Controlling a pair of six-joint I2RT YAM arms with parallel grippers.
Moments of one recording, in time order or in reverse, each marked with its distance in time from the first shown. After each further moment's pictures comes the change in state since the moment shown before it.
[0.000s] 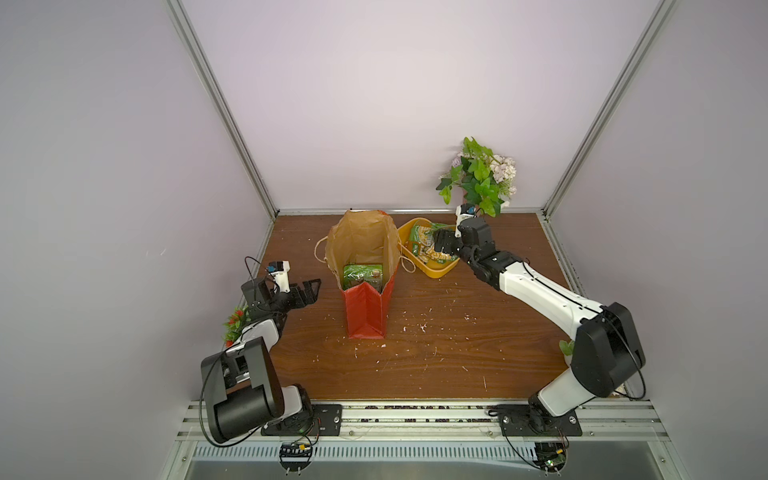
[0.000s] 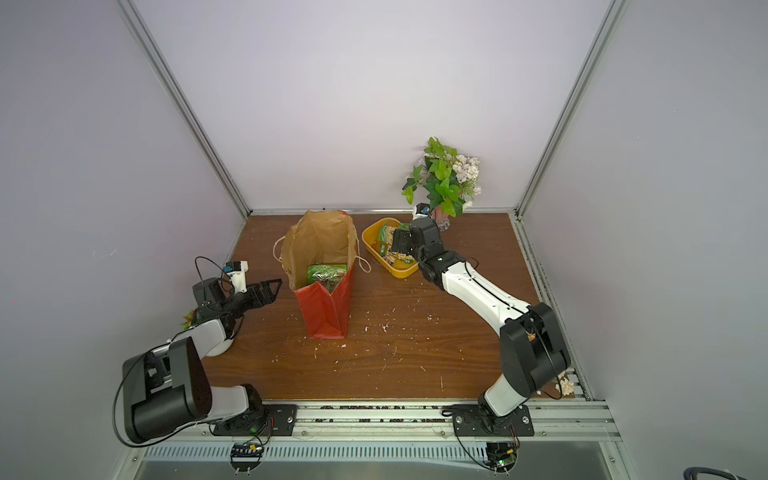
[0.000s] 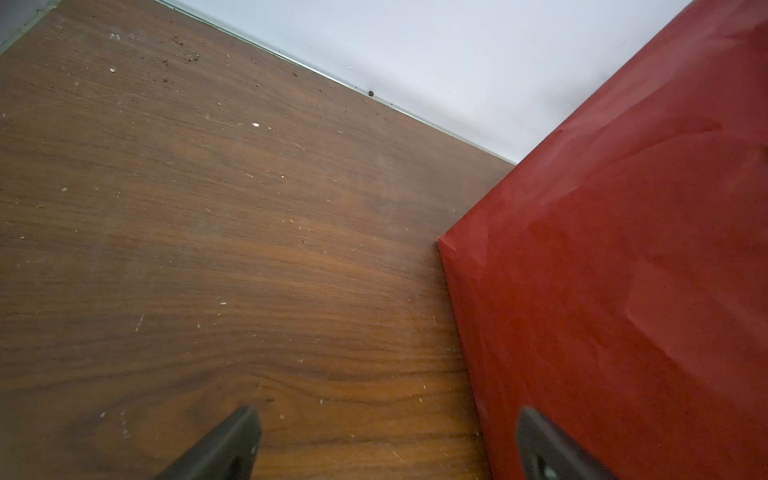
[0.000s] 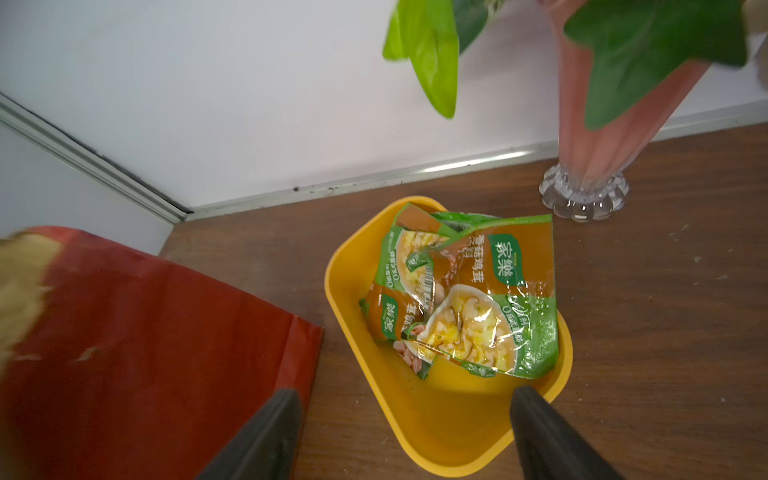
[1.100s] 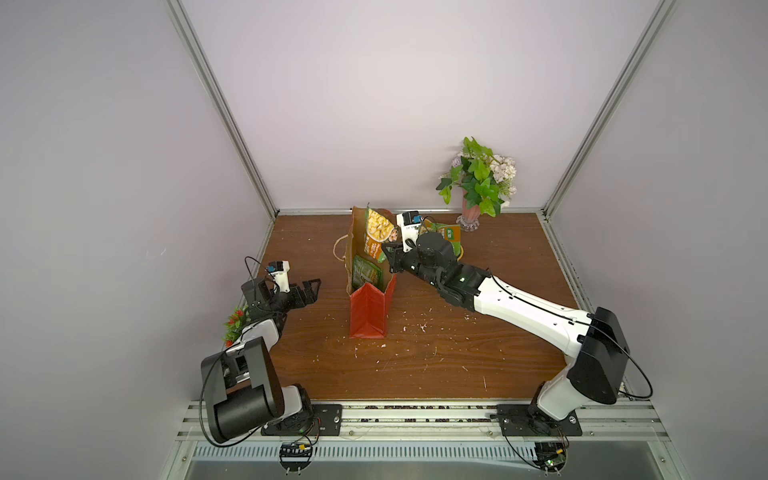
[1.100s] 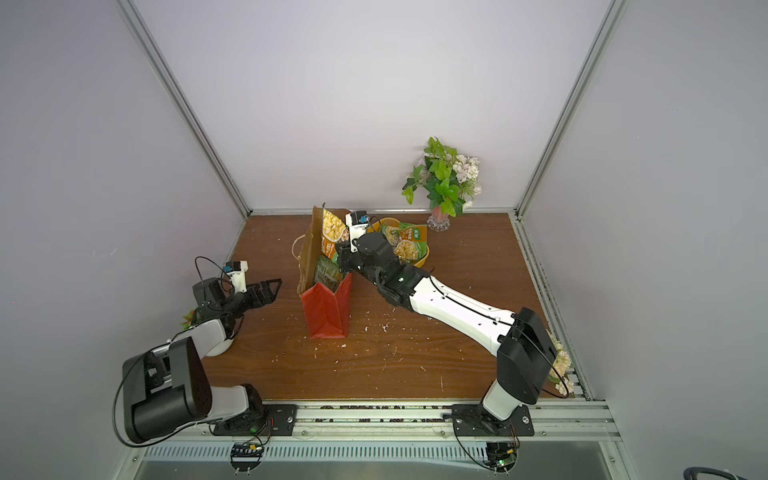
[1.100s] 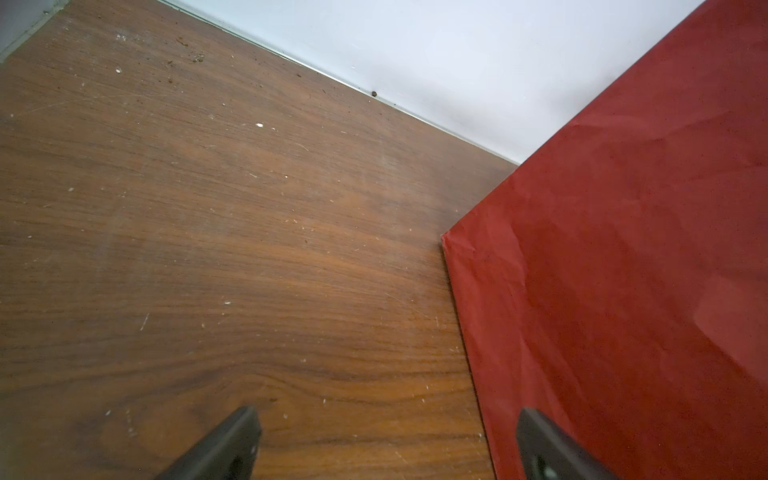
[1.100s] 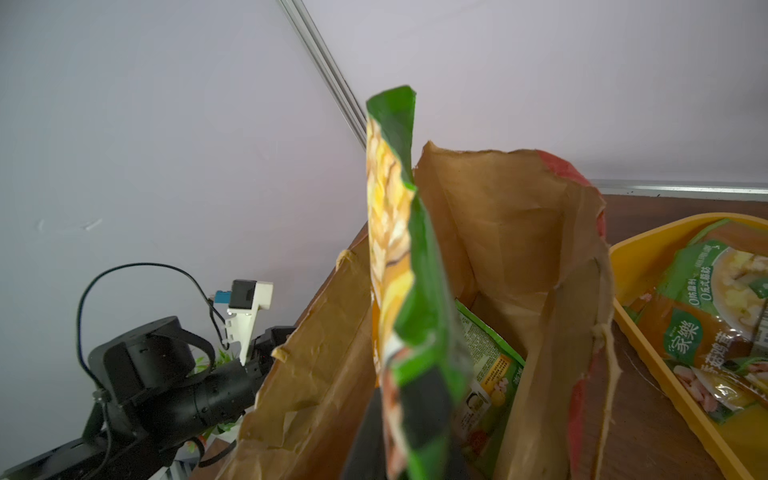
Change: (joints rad) left arm 0.000 0.000 0.000 0.000 -0.008 -0.001; right arm 0.377 -0.019 0.150 0.080 -0.047 0.021
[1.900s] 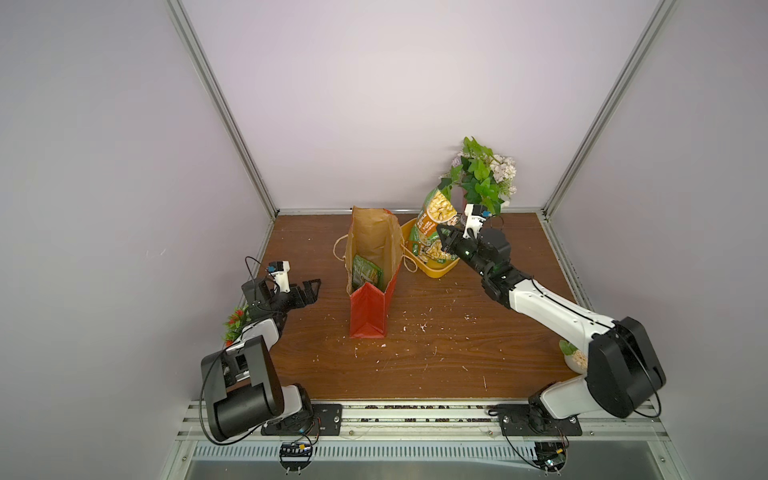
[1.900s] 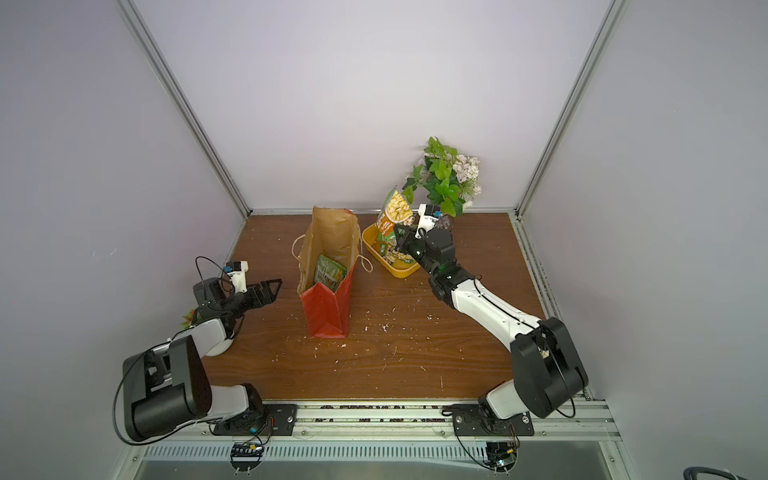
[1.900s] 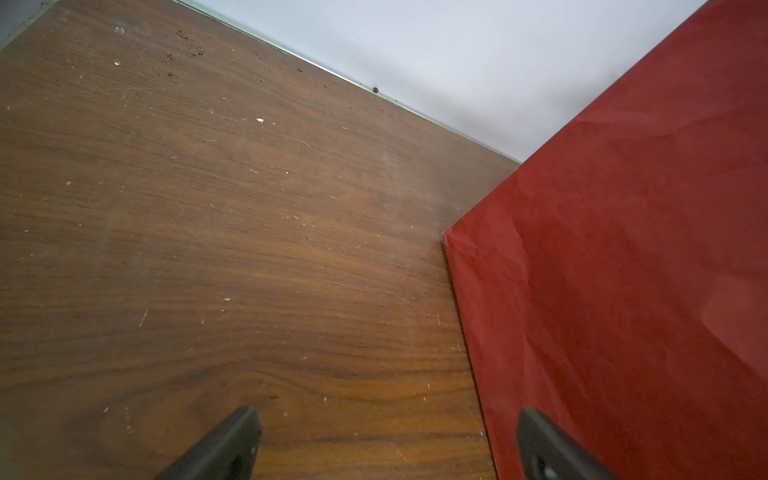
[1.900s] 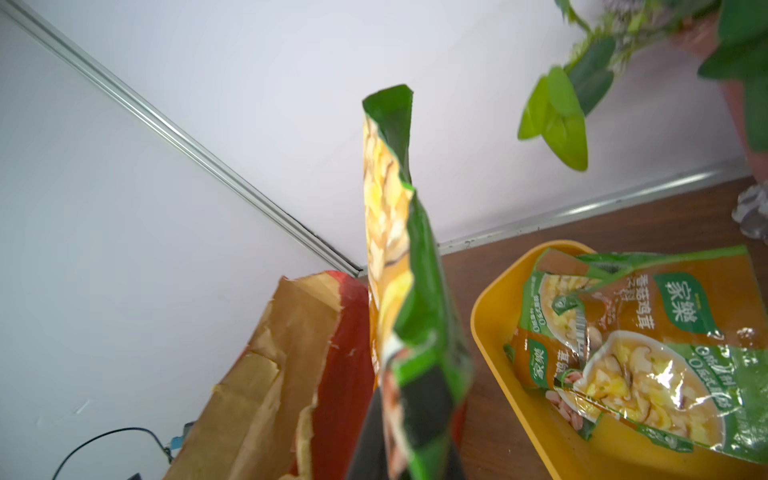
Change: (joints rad) left arm 0.000 0.008 0.000 0.000 -0.001 -0.001; right arm -0.367 -0.205 -0.385 0.379 -0.181 0.197
